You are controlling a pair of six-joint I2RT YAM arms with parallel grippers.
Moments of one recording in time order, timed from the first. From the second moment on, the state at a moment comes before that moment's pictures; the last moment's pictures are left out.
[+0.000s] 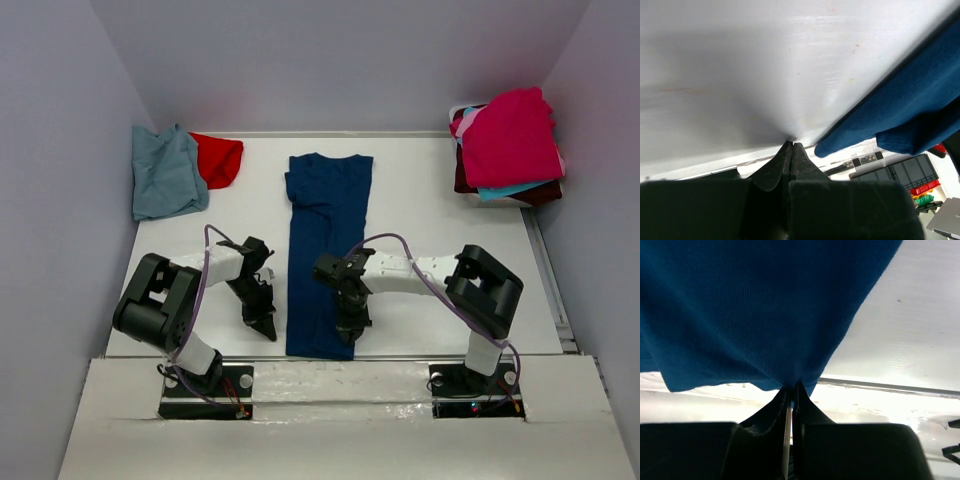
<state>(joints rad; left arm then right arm) -0.40 1.55 0.67 -0.83 0.45 -0.54 1.05 1.82 1.18 -0.91 -0.23 1.01</state>
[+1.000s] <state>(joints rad) -0.44 1.55 0.72 -0.80 0.55 -0.46 1.05 1.84 1.18 -0.96 -0.22 0.99</state>
